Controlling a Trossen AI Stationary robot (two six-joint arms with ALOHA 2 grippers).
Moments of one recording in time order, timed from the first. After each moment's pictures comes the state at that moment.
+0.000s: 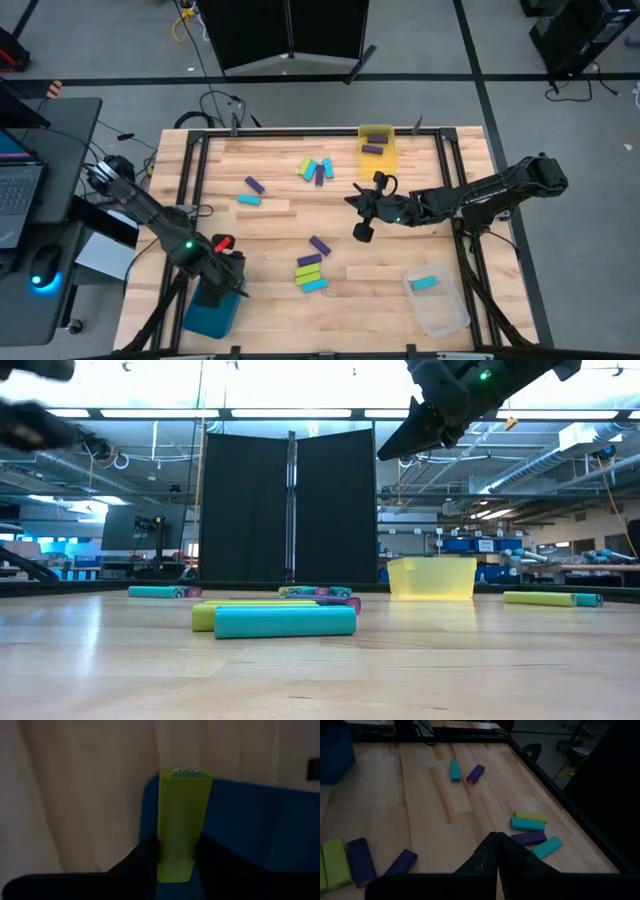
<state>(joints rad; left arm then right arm) -0.72 1.30 0.92 -1.00 0.01 -0.61 0.16 1.34 0.82 -0.04 0.55 0.13</state>
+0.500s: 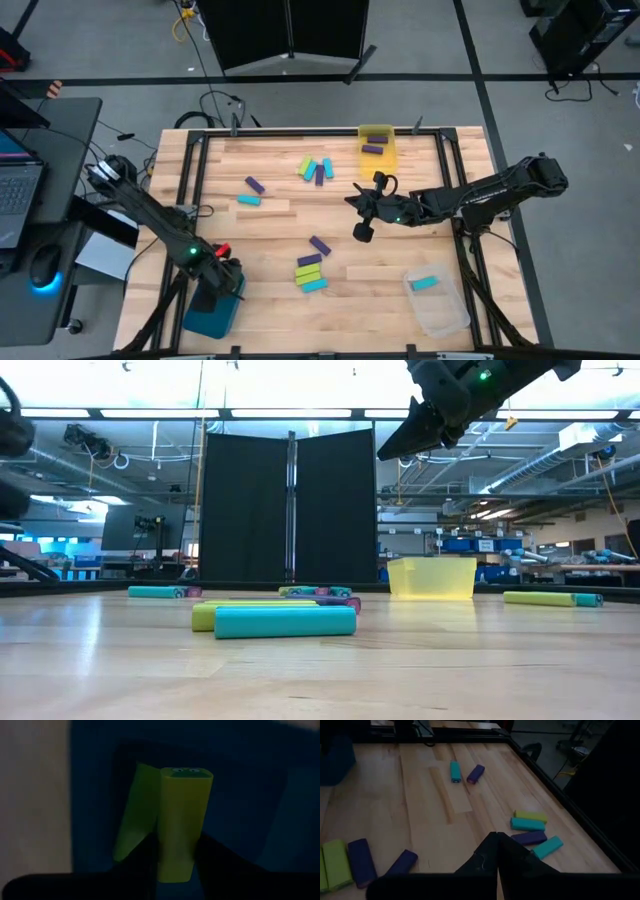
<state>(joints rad) -0.75 1.30 0.68 -0.72 0.18 -0.67 0.16 1.34 0.82 -0.04 0.55 0.14</state>
